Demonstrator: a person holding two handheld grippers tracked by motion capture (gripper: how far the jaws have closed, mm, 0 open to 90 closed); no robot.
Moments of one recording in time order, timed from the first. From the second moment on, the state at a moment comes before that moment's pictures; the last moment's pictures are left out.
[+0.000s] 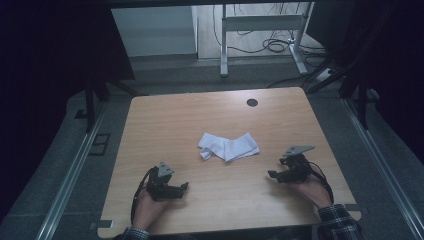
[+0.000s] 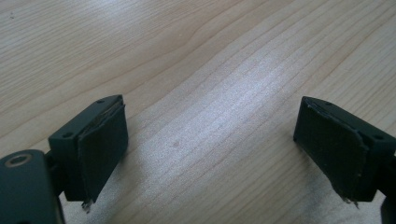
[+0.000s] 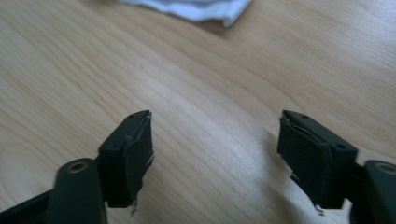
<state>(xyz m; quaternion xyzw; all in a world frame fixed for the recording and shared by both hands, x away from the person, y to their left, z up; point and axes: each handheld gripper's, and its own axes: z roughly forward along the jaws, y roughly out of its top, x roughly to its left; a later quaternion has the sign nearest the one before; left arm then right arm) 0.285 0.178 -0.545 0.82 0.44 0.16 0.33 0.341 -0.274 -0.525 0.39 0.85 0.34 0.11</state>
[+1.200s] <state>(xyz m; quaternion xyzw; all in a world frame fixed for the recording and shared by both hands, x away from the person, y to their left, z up) 0.285 0.178 -0.545 0.82 0.44 0.16 0.33 0.429 -0.205 -0.493 0.40 0.84 0.34 0.12</state>
